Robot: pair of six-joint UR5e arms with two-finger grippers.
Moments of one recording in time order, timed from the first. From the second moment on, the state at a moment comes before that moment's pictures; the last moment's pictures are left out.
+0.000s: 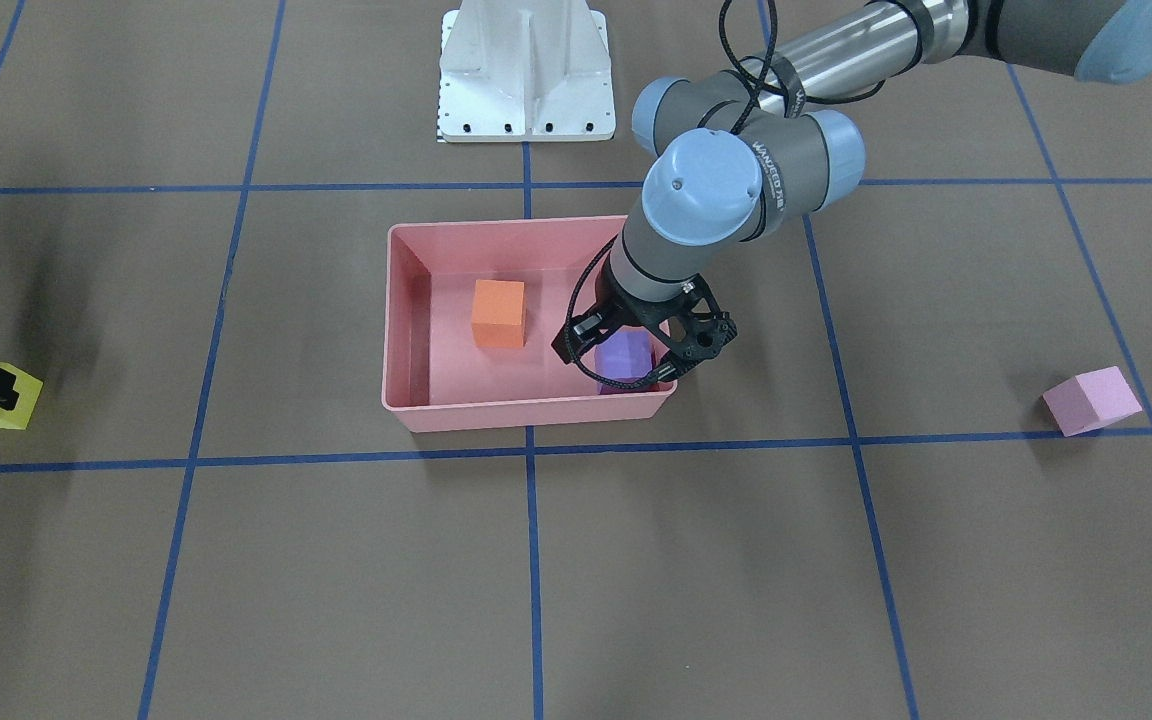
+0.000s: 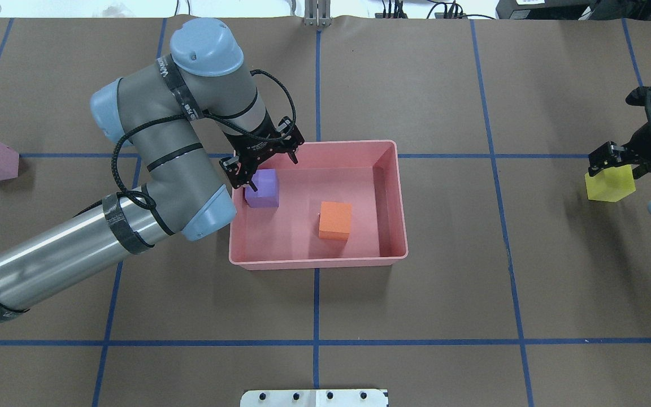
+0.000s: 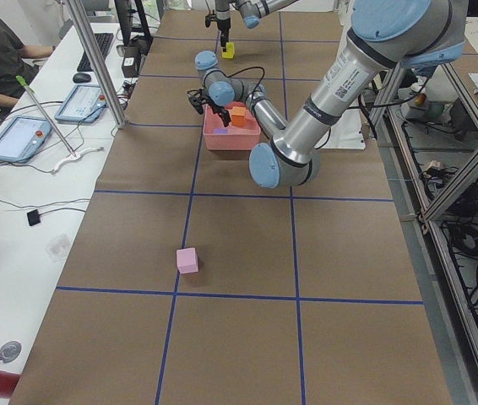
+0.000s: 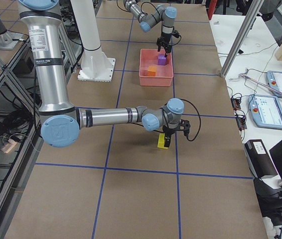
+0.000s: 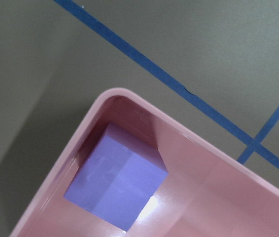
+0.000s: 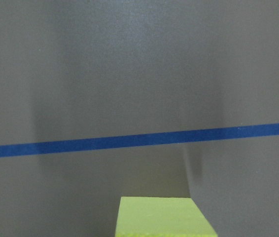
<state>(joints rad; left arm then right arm) -0.70 -2.38 -1.46 -1.68 -2.21 -1.72 1.11 -1.45 1.47 -1.23 2.23 0.67</state>
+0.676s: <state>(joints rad) -0.86 -2.22 -1.74 -1.59 -2.28 -1.58 1.09 -1.42 1.54 -1.19 2.24 0.73</state>
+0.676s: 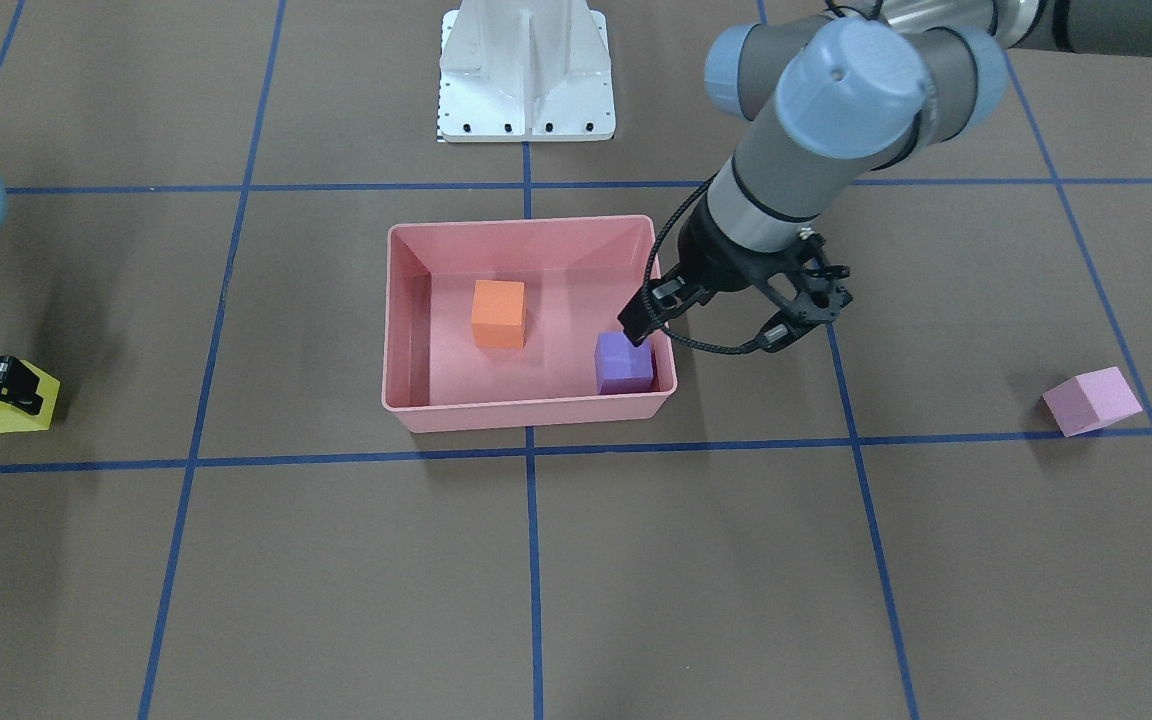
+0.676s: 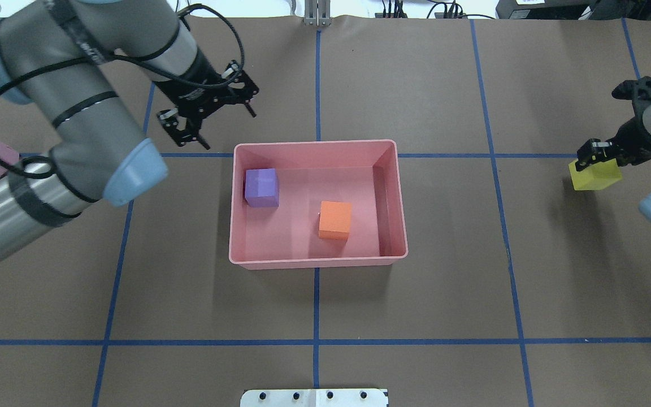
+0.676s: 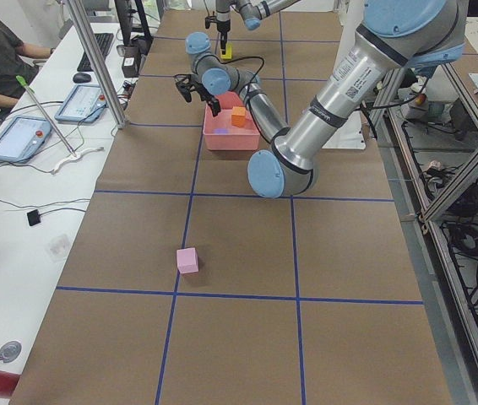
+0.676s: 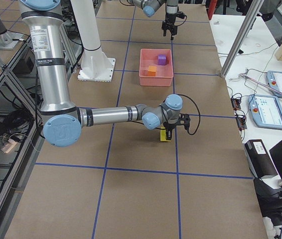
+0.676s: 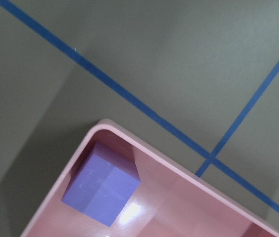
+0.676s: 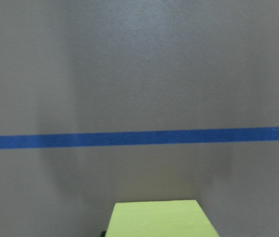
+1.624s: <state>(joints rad) -1.20 -1.55 -1.92 -1.59 -2.31 -0.49 0.61 -0.82 1.80 -1.68 1.97 1.53</state>
